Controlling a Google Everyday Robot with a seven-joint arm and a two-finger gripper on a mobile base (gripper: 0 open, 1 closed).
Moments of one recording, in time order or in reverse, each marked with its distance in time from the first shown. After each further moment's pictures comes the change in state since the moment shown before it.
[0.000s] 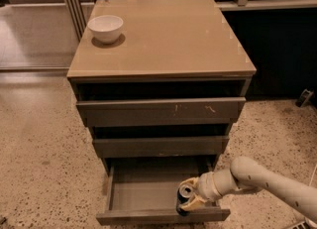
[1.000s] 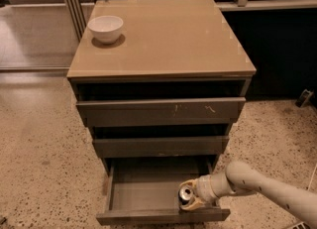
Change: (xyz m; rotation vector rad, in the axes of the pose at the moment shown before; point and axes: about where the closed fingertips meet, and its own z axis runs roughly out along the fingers) arm 0.042 -0.023 0.022 0.054 0.076 -0.185
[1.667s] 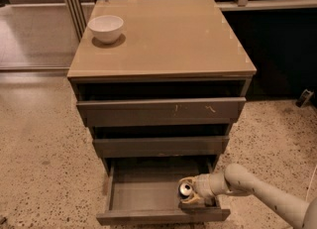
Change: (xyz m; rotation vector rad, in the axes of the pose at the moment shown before) arm 0.054 -0.040 0.036 0.093 -0.027 -0.106
